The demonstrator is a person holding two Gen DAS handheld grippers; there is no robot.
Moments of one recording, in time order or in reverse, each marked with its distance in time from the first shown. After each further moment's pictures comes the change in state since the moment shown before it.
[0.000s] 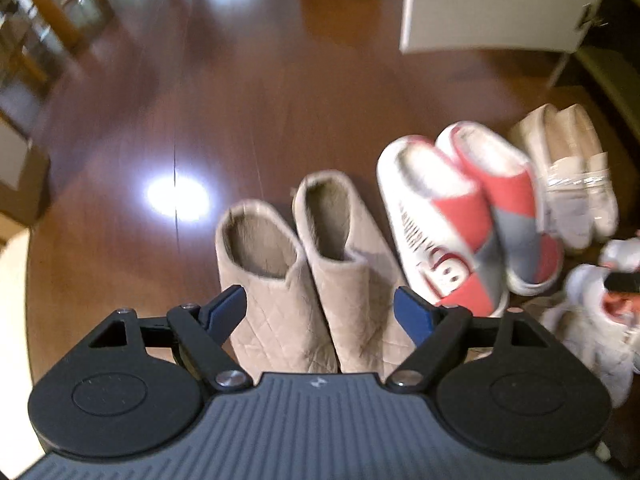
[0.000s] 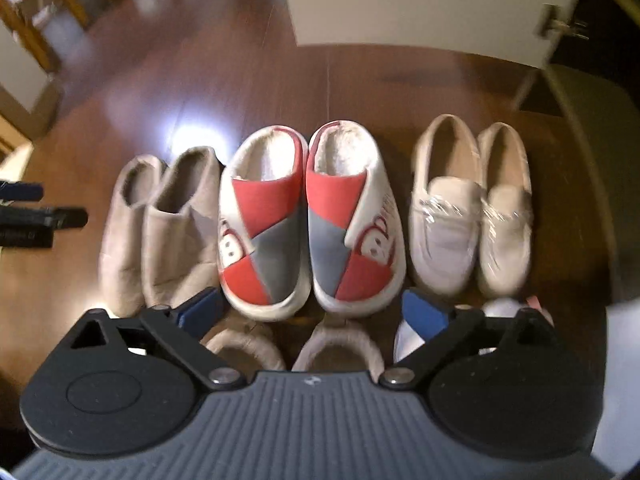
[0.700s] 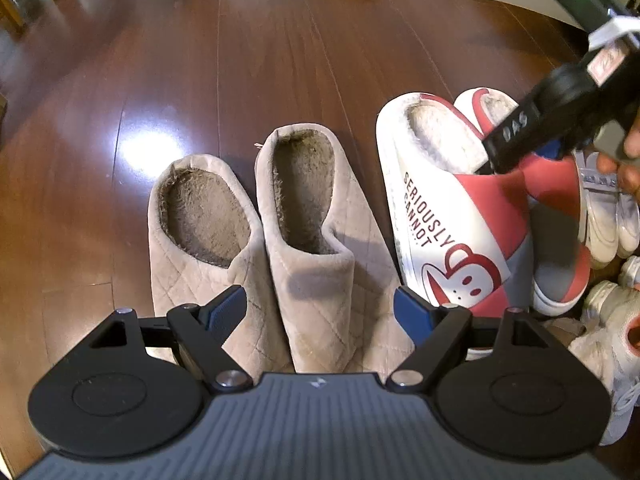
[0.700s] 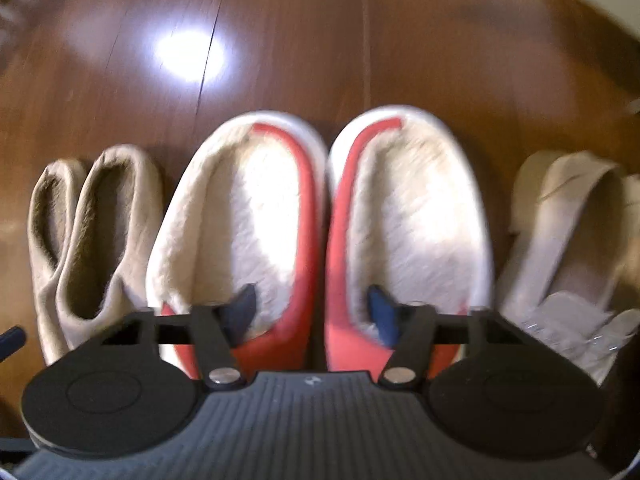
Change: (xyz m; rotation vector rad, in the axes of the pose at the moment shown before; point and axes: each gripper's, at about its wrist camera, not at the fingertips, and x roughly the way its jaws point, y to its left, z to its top) left arm 0.080 -0.004 0.008 -0.069 0.076 -0.078; right arm 0.209 0.008 0.103 0.017 0.380 -0.029
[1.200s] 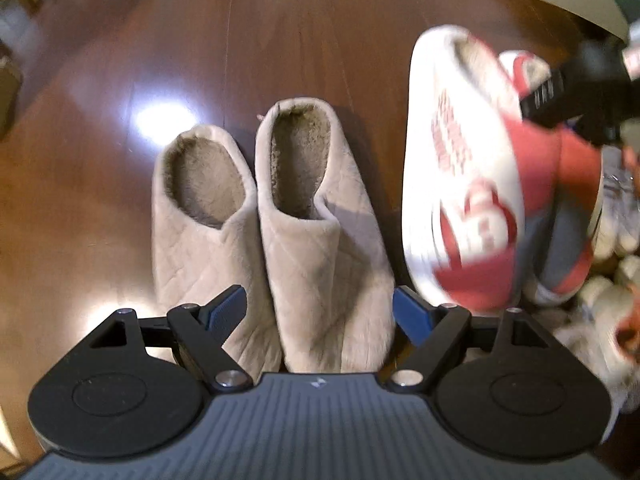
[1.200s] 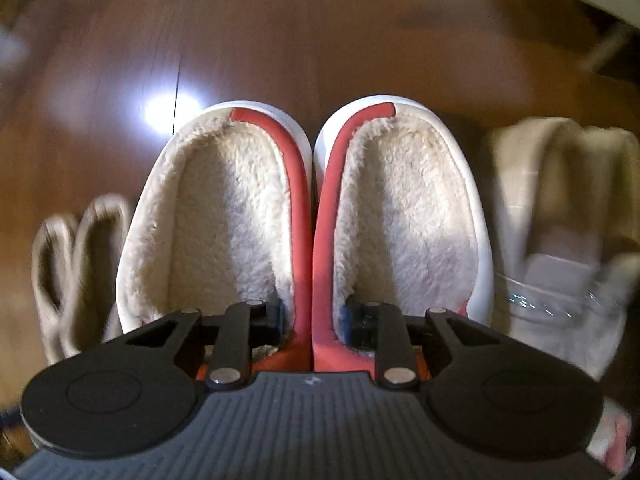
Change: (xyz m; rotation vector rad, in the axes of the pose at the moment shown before) left arm -0.042 -0.026 -0.010 -0.013 0.057 0.063; right arm -0.061 -0.031 -0.043 0.260 -0.205 0.051
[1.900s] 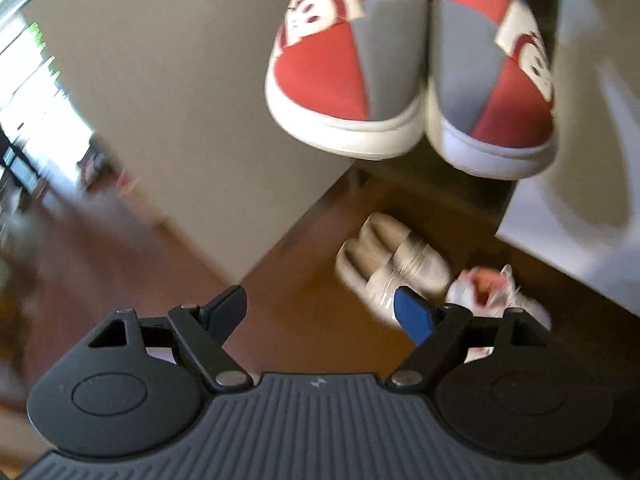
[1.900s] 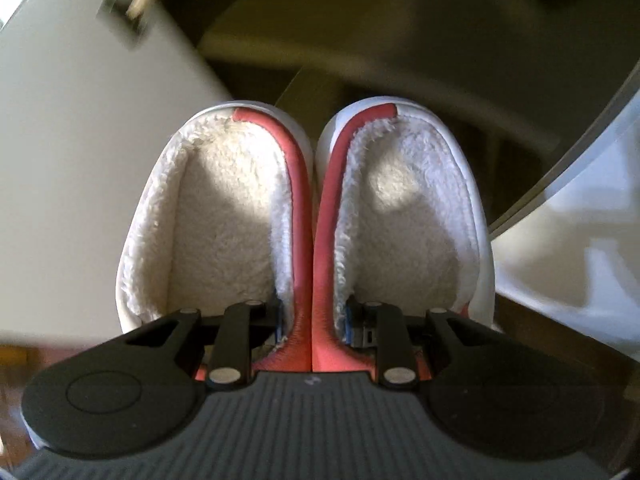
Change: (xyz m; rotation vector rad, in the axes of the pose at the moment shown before) left arm -0.329 -0.177 0.030 0.803 -0.515 -0.175; right arm -0.501 -0.150 -0.014 0.903 -0.339 -0.134
